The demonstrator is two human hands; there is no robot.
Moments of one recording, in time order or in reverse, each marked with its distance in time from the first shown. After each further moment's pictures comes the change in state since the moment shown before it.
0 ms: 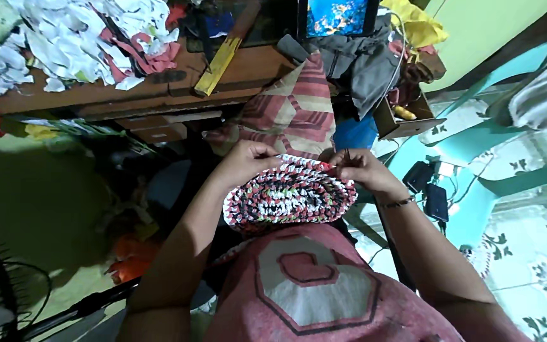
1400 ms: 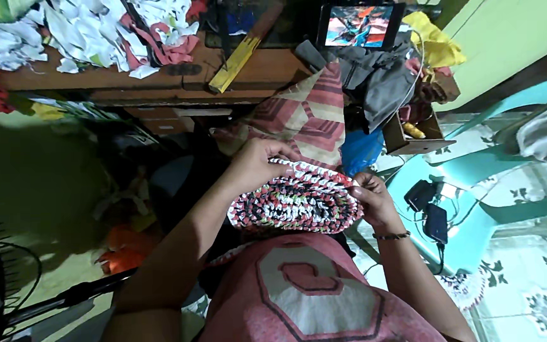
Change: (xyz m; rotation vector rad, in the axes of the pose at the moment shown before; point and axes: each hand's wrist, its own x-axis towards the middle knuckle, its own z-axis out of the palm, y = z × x) left_hand -0.002 0.022 0.008 0.038 0.051 0.090; right_hand -0.025 0.031 0.014 0.366 0.146 -0.104
